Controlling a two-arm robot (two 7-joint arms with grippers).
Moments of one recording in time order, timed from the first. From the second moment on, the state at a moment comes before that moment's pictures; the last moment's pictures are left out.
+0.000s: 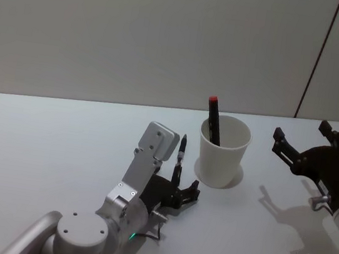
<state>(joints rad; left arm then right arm) -0.16 0.22 0.48 -1.56 -0.22 0.37 0.01 -0.01 0.34 -0.23 -1.77 0.29 0.03 0.07</state>
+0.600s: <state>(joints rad) -0.15 0.22 0.48 -1.55 -0.18 0.33 -0.02 -0.01 0.34 -0.23 -1.77 0.29 0.03 0.07</state>
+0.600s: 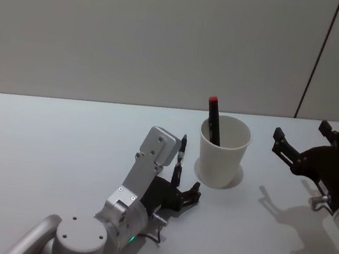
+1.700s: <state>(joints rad) -0.15 0.22 0.48 -1.55 -0.17 0.32 -0.03 -0.01 0.34 -0.23 -1.77 0.29 0.03 0.07</state>
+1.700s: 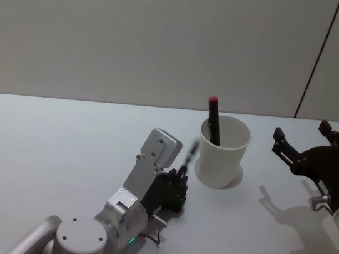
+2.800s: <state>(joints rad) -0.15 0.22 0.48 -1.55 -0.17 0.32 -0.03 -0.01 0.34 -0.23 -1.77 0.29 0.03 0.07</state>
